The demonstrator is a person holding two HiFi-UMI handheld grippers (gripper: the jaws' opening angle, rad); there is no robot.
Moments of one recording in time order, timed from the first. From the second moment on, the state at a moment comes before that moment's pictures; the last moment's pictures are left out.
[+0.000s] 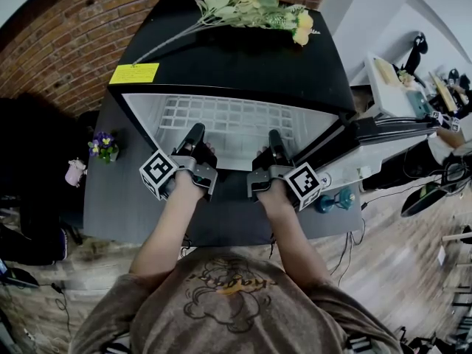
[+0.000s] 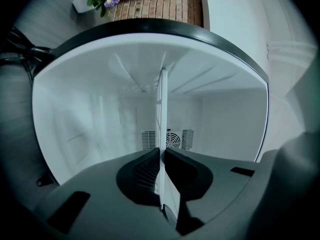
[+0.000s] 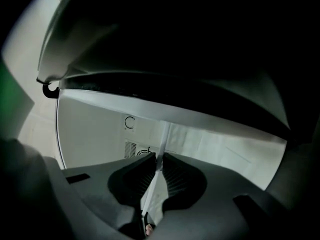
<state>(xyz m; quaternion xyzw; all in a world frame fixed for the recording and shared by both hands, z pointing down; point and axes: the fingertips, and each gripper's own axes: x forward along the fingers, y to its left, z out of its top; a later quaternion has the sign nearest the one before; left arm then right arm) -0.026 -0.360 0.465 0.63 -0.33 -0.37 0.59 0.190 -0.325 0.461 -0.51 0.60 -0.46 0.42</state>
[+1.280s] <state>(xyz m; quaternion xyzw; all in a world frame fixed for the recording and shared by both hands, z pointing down) -0.027 -0.267 0.462 0.61 -0.33 -0.36 0.62 0.189 -0.224 0.461 -0.52 0.66 -0.44 0.31</state>
